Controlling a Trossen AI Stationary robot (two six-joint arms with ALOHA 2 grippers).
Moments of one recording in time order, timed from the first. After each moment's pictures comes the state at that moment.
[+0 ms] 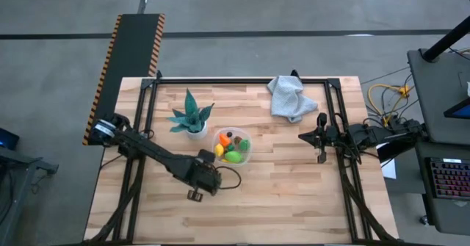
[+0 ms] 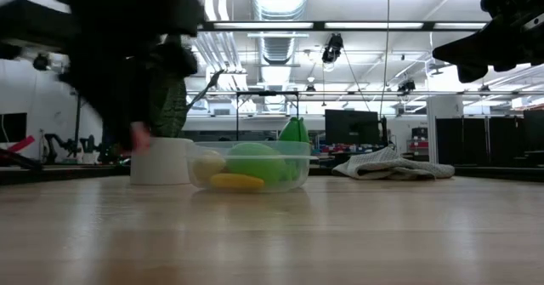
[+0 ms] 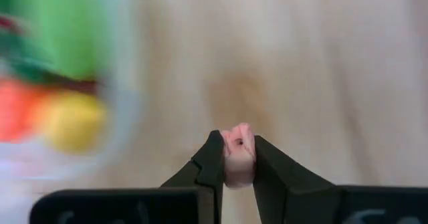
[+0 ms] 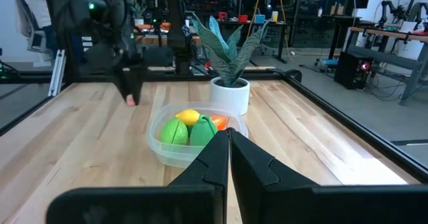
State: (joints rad) left arm -0.43 1.71 1.17 -0.80 -0.21 -0.12; right arm 0.21 0.05 0.08 -0.10 0.32 -0.01
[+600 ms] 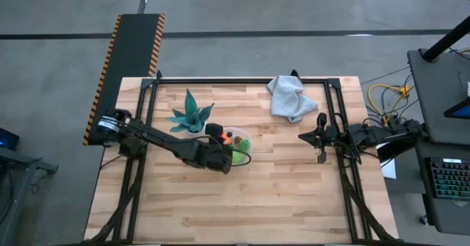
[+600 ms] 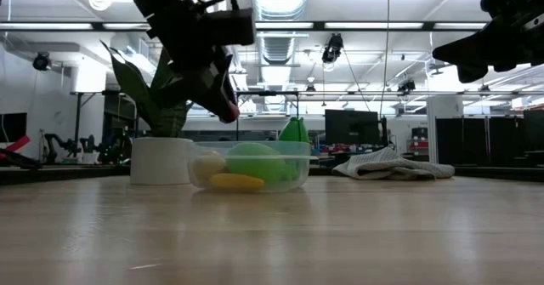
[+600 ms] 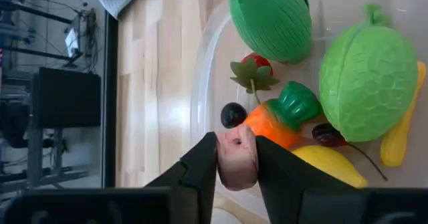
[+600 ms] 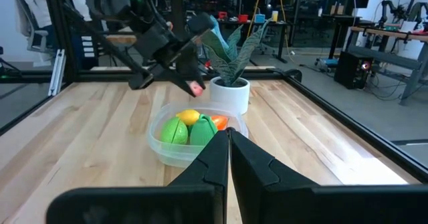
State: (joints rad) left arm -0.26 1.71 1.17 -0.61 -0.74 0.04; right arm 0.21 0.05 0.08 -0.10 0.32 -0.01
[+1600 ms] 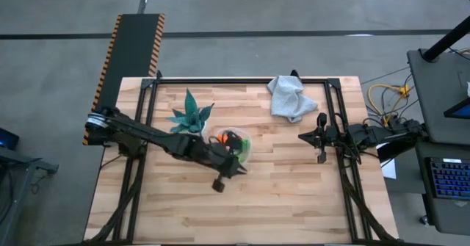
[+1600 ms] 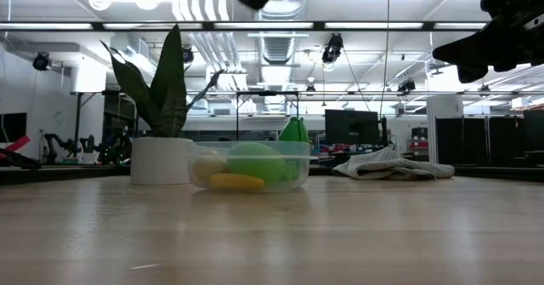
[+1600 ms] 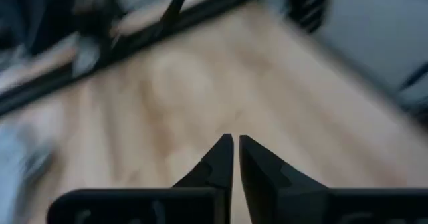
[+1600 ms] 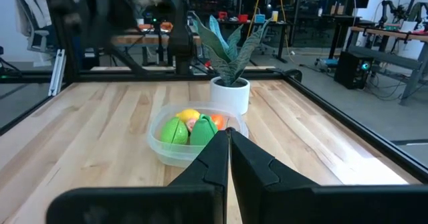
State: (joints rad) left arm -0.25 1.57 1.18 -0.12 0.00 0.26; right arm 0.21 0.05 0.08 -0.10 0.32 -0.01
